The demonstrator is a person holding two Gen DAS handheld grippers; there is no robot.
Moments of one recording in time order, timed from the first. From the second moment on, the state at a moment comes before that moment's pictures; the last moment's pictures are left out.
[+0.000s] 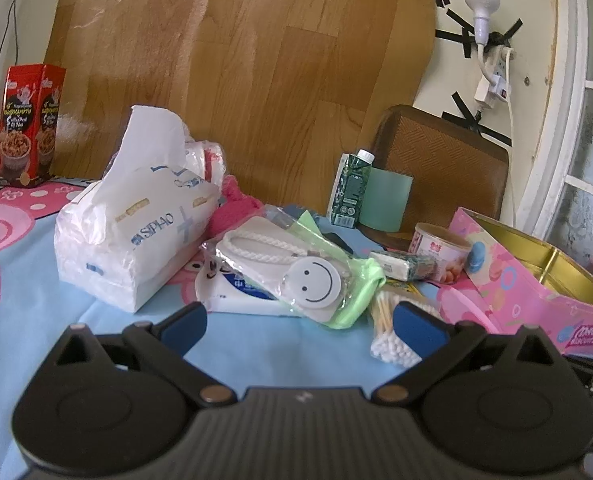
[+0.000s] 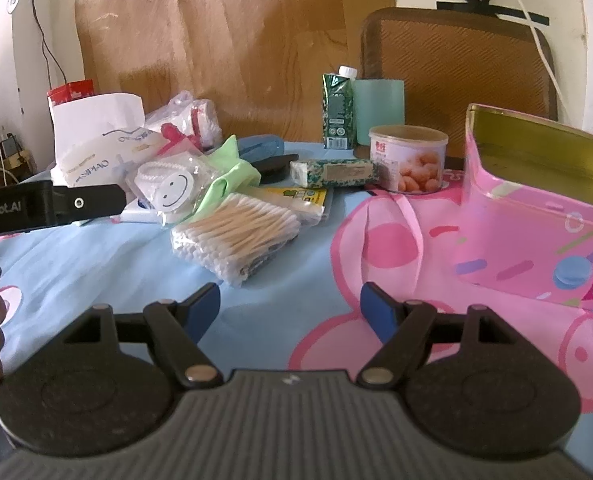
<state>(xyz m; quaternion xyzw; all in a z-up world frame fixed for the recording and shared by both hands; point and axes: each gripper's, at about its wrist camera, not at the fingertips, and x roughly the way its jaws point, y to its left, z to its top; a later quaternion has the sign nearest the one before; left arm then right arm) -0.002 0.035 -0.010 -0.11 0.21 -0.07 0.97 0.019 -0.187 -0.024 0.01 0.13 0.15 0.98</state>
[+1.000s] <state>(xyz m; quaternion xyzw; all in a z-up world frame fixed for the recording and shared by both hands) 0.001 0.039 -0.011 -0.12 0.22 -0.08 0.97 0.025 -0.165 -0.013 -0.05 0.14 0.22 0.97</state>
